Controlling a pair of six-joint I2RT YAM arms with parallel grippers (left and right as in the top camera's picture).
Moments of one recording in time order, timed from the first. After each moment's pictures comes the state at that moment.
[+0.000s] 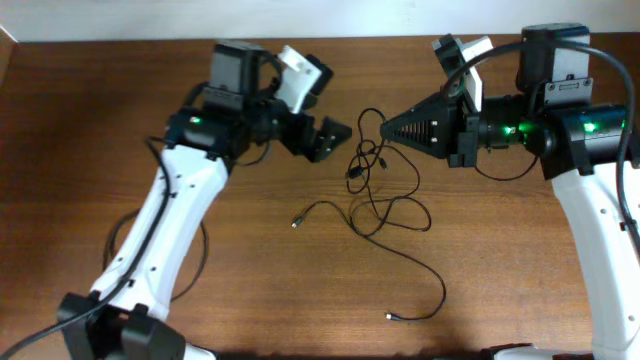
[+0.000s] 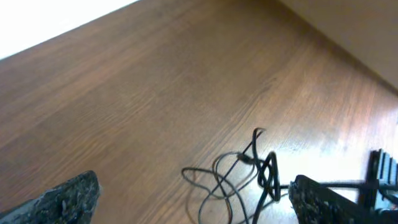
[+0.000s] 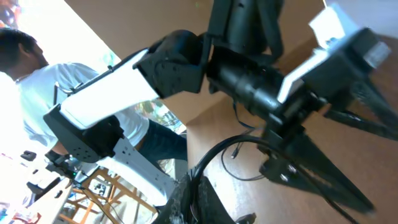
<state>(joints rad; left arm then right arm) -0.30 1.63 1.53 -0.66 0.64 0.21 0.13 1.50 1.69 -0.96 -1.40 -0.13</state>
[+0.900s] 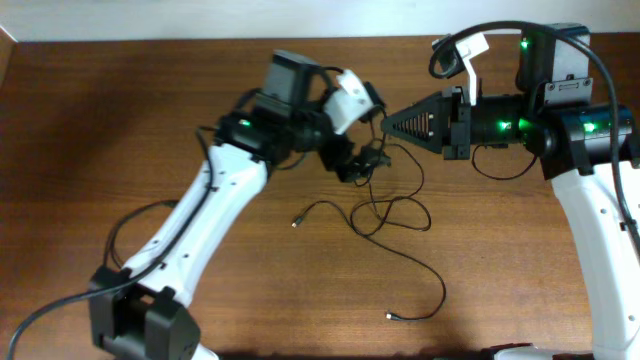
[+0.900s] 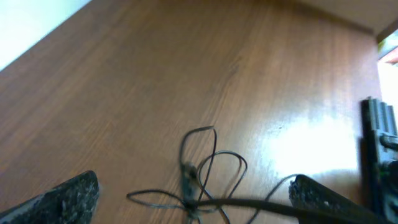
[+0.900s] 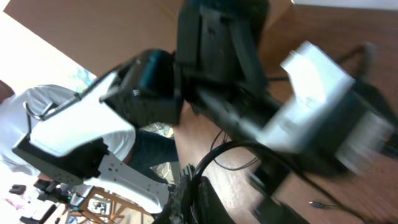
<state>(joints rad) -0.45 1.70 1.53 -0.61 0.66 0.41 0.13 1.50 1.69 -0.96 -1.26 0.01</state>
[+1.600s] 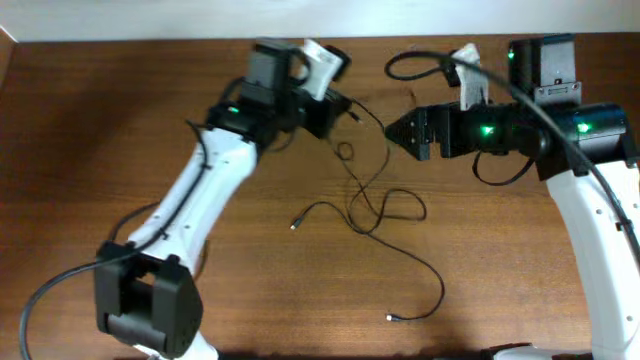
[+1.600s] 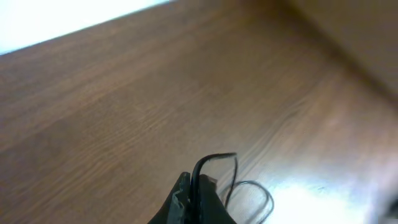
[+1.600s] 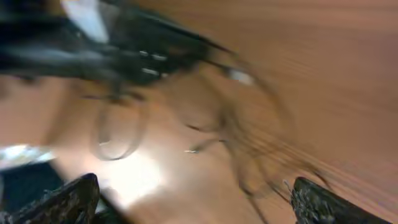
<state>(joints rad) -0.33 1.78 1.53 -0.44 0.59 0.05 0.16 1.50 1.69 -1.12 -0.58 0.08</state>
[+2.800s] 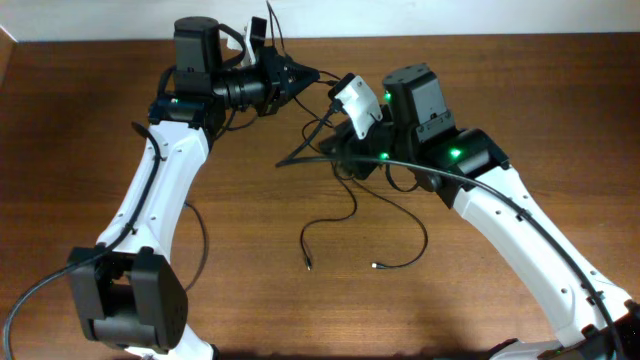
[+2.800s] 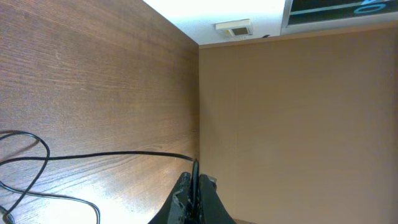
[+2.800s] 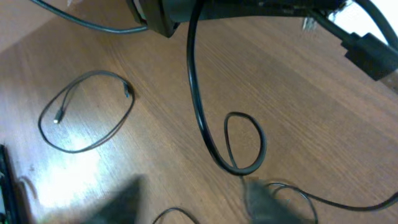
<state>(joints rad) -0.12 1.77 1.53 -0.29 0.97 -0.94 0.50 1.57 1.45 -0.59 -0.43 -0.12</state>
